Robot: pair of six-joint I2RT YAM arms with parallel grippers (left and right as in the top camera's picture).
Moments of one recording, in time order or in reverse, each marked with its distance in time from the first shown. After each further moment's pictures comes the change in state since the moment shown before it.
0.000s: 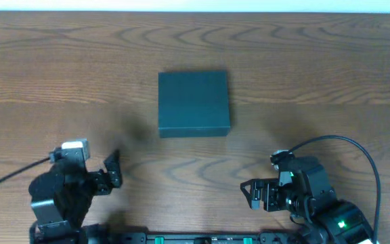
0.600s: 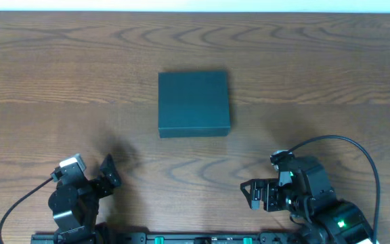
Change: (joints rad) left arm 0.114 -0.333 -0.425 0.164 -0.071 -0.149; right arm 0.000 0.003 -0.001 -0.002 0.000 0.000
